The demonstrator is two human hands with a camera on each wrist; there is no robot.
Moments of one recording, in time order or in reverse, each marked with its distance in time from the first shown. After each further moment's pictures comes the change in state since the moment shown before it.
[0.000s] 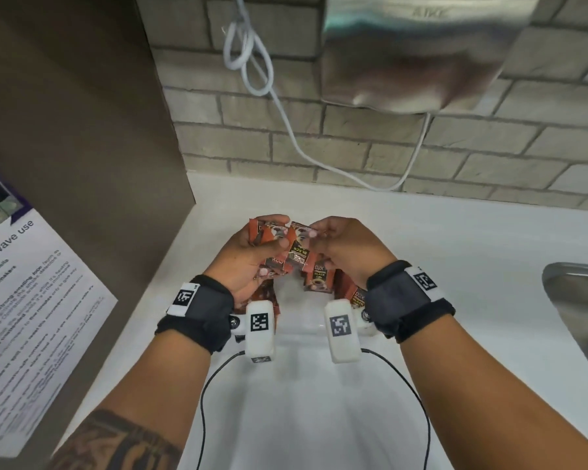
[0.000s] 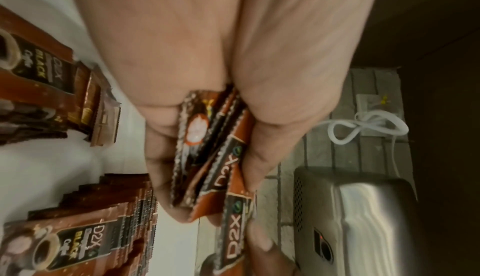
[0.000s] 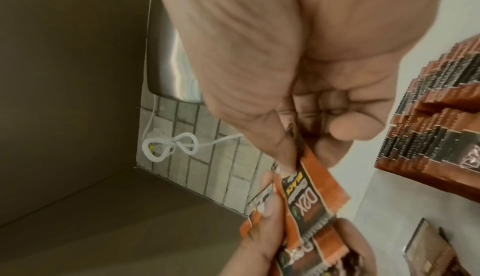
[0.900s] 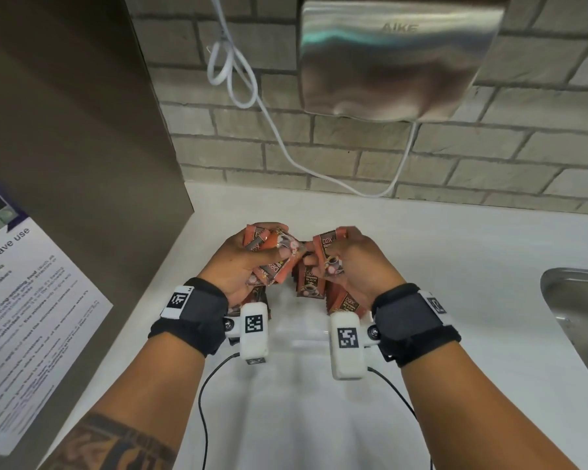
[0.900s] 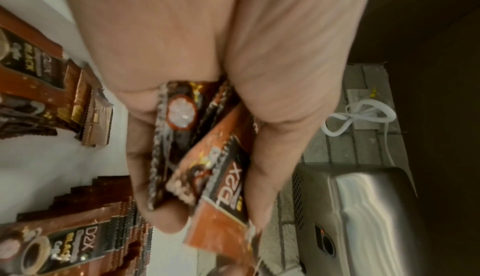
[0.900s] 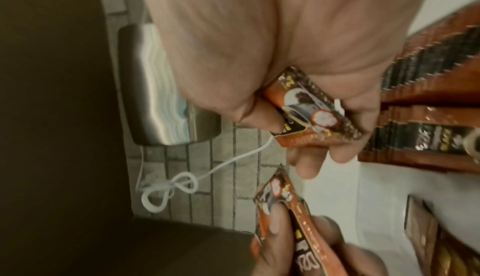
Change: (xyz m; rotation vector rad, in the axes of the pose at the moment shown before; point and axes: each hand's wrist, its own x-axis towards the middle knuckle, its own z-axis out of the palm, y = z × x) left_hand 0.000 0.002 0.017 0.042 -0.011 0.015; right_hand -0.018 0.017 -0.024 0.463 0.004 0.043
